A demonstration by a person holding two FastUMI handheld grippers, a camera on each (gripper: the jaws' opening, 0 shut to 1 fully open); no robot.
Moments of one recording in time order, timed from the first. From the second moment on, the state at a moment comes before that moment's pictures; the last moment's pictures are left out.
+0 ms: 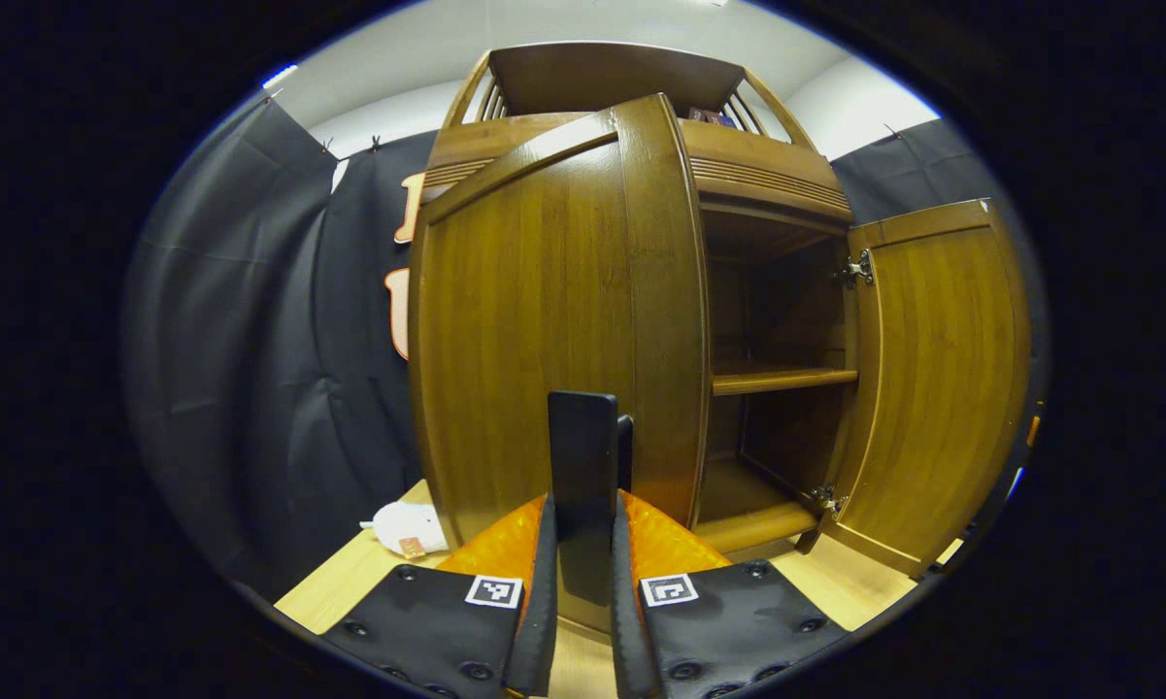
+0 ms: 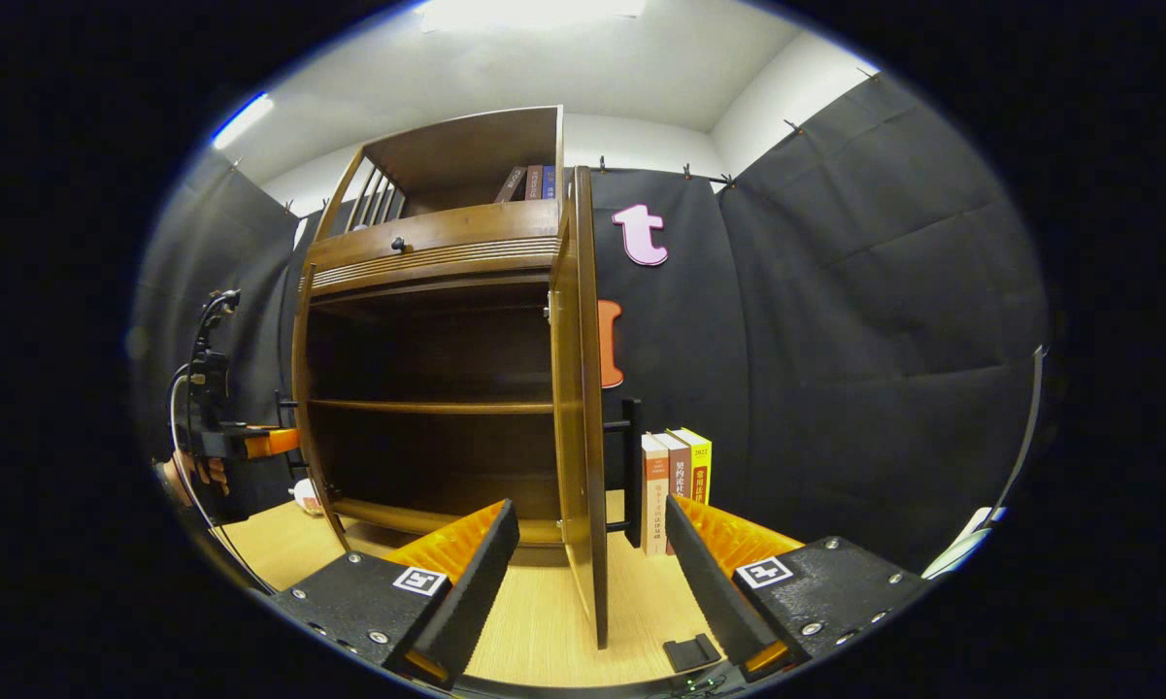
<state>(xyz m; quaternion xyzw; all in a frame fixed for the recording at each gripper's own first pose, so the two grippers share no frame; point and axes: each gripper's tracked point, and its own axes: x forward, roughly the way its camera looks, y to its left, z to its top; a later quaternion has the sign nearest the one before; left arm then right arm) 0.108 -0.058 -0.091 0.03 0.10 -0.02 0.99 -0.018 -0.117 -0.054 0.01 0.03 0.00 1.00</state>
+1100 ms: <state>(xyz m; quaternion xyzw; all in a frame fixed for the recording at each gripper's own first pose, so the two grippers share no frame) 0.061 0.108 -0.077 0.01 0.05 -0.04 1.00 -0.016 -0.053 -0.033 0.02 0.02 -0.02 1.00</state>
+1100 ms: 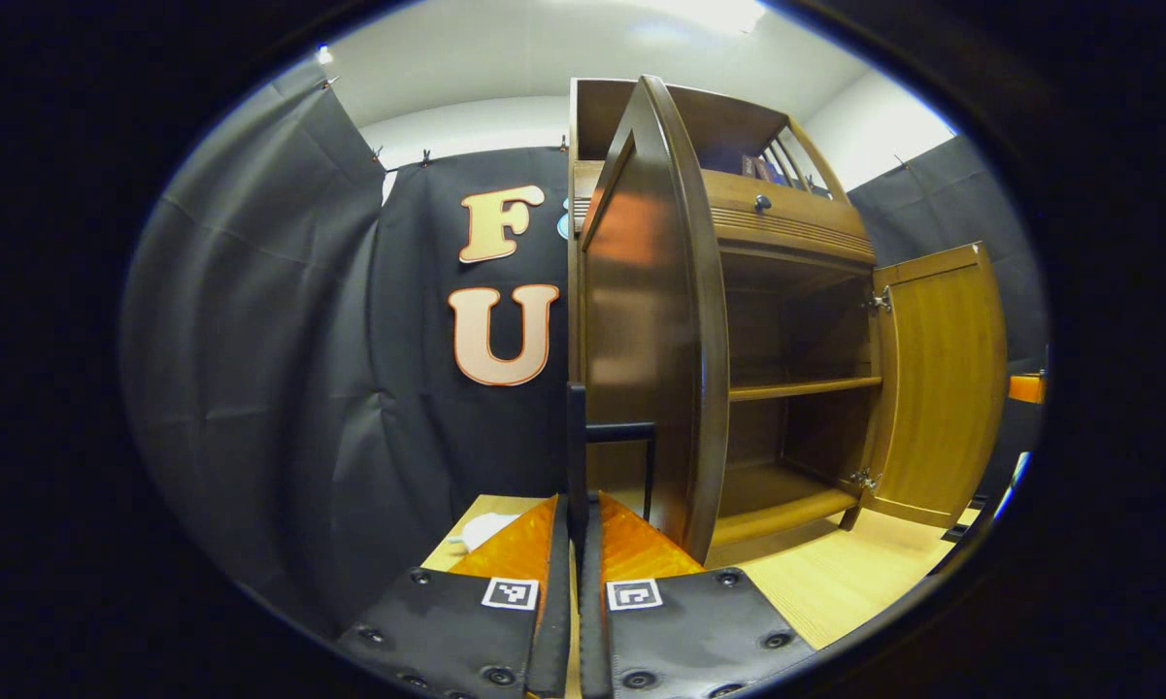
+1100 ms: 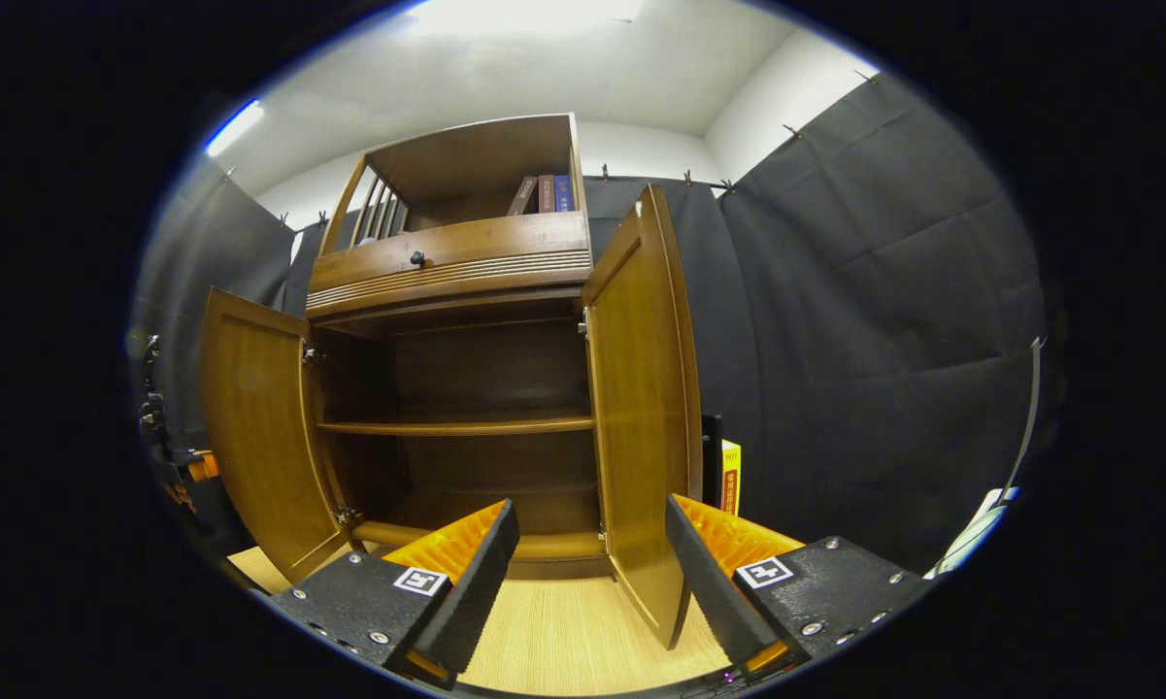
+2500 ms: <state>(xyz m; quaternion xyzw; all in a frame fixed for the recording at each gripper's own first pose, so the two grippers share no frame) -0.025 0.142 -0.061 -0.01 0.06 -0.01 1.00 -0.016 -0.026 -0.056 0.01 0.04 -0.03 1.00</state>
